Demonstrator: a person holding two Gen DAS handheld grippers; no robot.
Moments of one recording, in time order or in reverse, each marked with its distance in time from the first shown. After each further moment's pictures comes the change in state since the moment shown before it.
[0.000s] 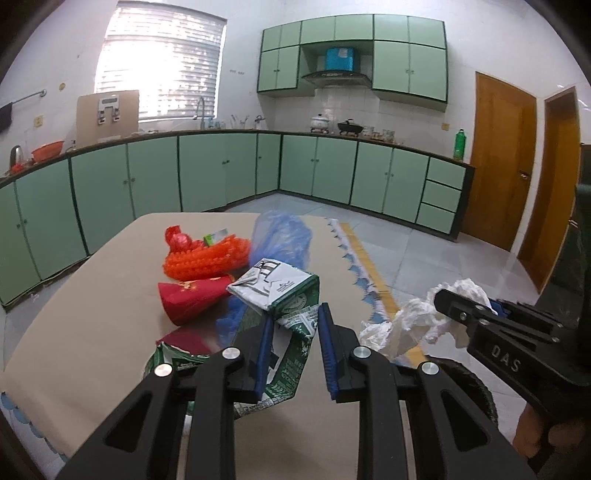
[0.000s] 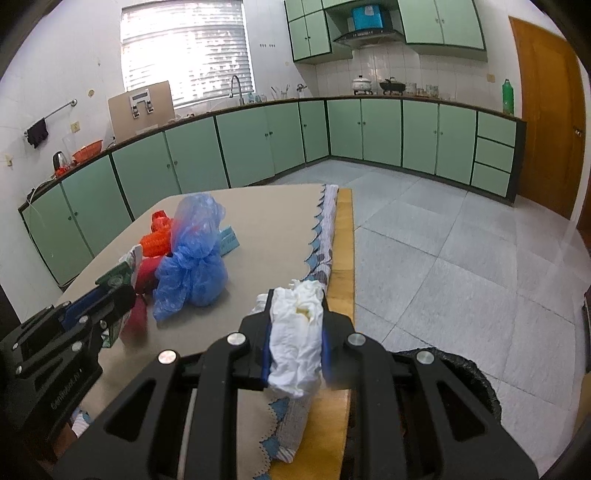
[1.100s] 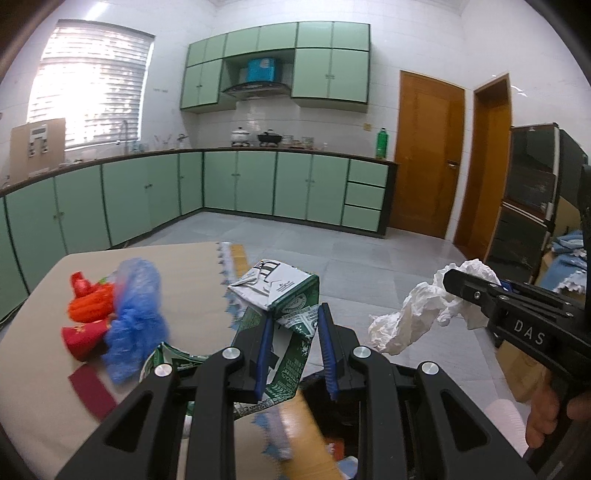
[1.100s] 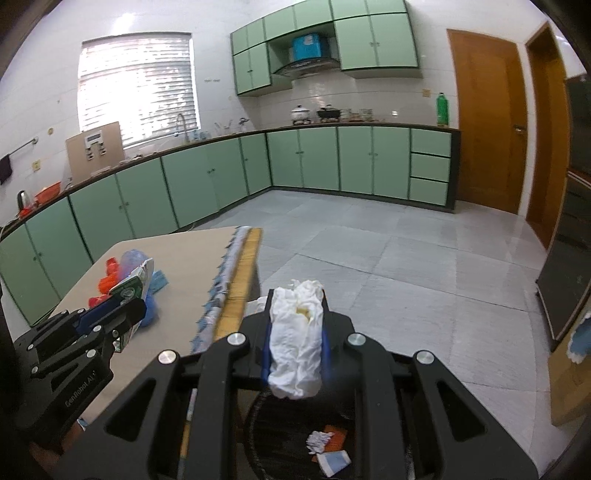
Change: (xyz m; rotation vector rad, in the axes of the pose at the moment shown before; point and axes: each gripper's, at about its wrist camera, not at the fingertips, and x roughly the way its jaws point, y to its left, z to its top) left arm -0.021 -0.113 0.017 0.130 -0.041 -0.274; right arm -0.101 -0.095 -0.001 0.104 -0.118 -0.202
